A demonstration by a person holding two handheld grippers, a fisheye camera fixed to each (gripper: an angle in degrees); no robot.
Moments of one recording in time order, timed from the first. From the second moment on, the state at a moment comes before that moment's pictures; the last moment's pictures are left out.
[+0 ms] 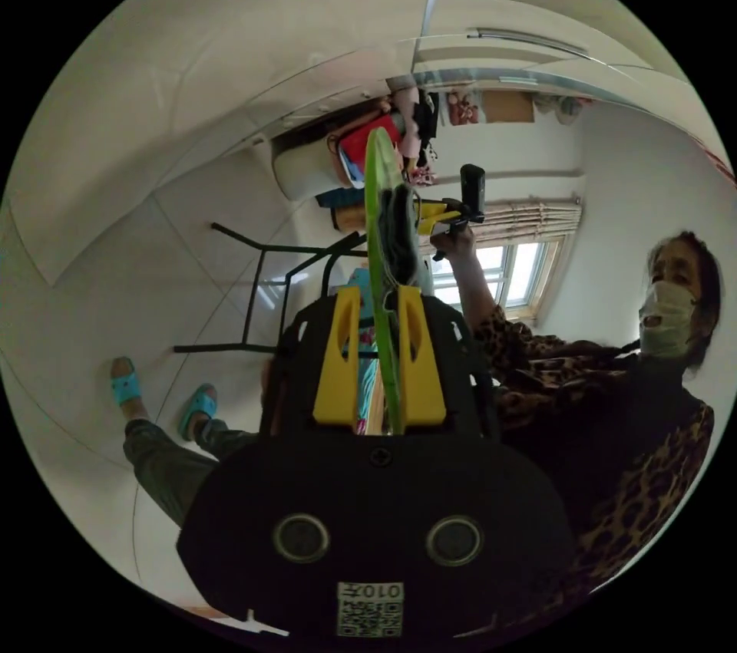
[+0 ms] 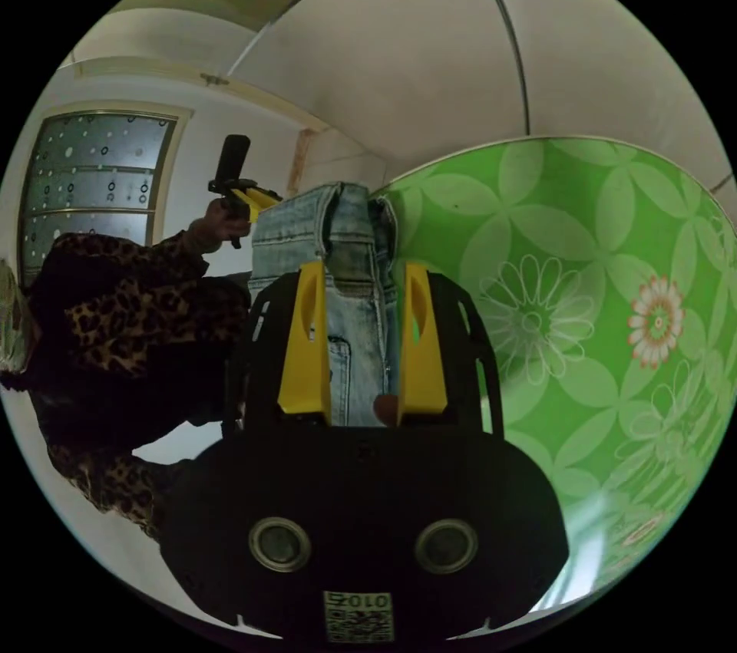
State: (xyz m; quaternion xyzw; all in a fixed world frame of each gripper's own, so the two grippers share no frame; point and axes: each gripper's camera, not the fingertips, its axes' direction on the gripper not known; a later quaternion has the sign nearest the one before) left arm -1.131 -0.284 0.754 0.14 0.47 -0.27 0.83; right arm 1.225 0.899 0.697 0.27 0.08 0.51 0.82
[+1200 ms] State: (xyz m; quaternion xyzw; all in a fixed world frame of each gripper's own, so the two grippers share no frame) left arm -0.581 -0.499 0.621 0.15 -0.04 0.42 0.89; right arm 1.046 1.028 0.936 0.83 0.11 0.41 0.35
